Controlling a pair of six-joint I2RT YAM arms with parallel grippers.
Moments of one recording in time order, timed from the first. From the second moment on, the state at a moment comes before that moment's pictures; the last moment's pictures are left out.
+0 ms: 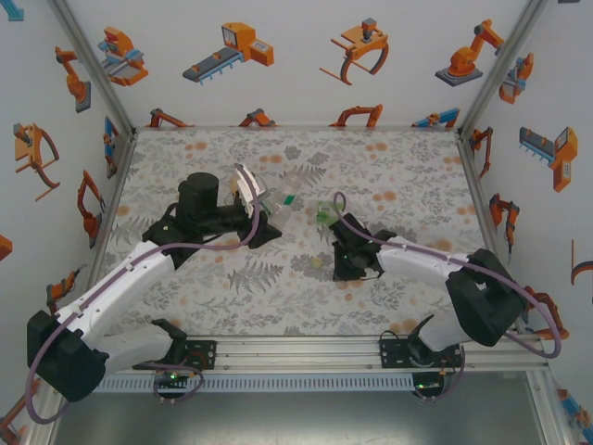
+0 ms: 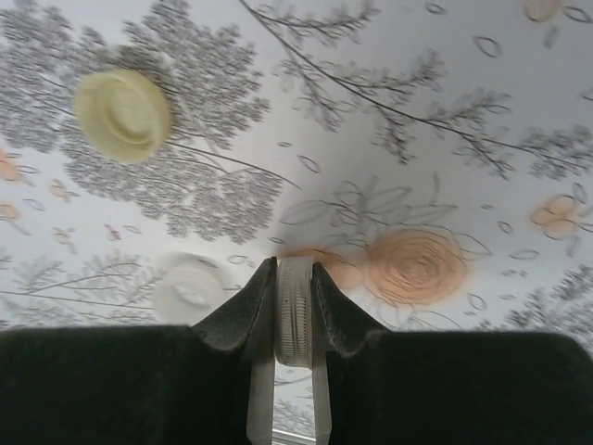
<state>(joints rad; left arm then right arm) -0.61 1.12 0.91 -0.22 0.57 0.22 0.72 1.45 0.74 -0.43 -0.04 0.65</state>
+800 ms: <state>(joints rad) -0.63 1.14 0.92 -0.23 0.57 0.22 0.56 1.37 0.46 0.07 -0.25 0.79</state>
